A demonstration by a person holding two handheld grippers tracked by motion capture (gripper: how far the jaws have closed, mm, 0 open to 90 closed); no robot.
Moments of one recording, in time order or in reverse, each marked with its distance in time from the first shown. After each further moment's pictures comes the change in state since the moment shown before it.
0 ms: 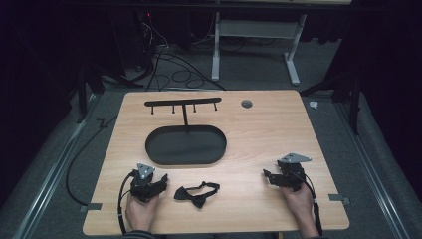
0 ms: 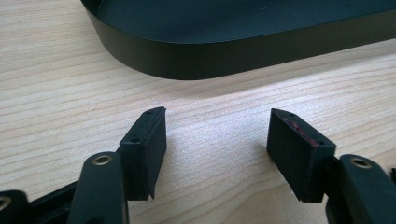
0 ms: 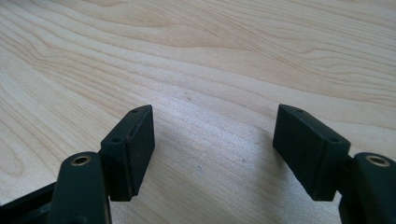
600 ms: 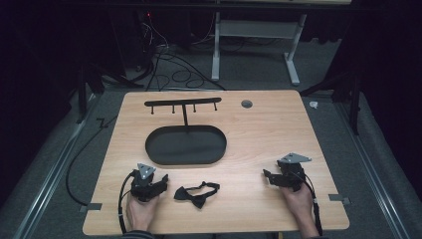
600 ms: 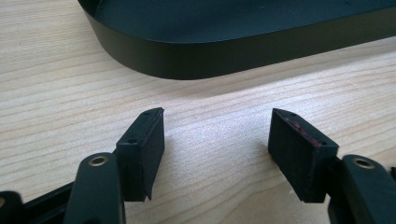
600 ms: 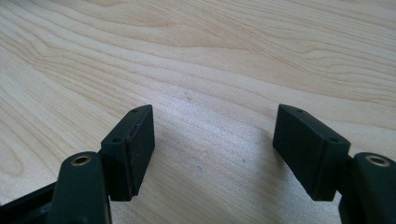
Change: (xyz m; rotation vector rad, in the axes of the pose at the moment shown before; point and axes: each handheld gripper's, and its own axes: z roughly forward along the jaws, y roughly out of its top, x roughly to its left) left arm -0.001 0.000 0.000 0.001 -0.004 0.005; right arm 0.000 0.000 0.000 0.001 0.000 0.001
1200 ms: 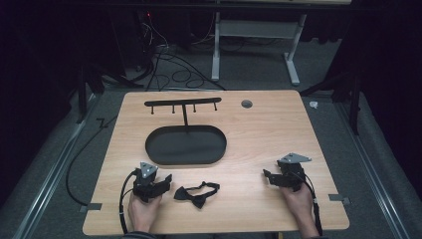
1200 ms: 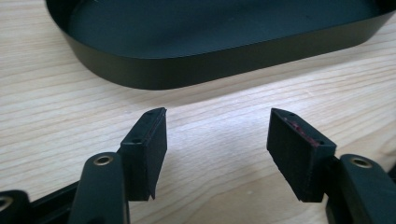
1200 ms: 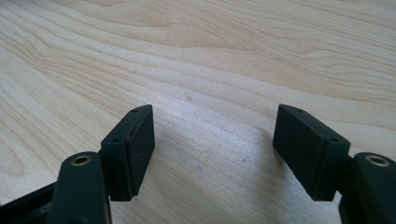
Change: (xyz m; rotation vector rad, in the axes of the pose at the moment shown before) left arm -0.010 0.012 -0.008 0.014 -0.083 -0.015; right arm 0.000 0.000 0.000 -0.001 0.000 0.000
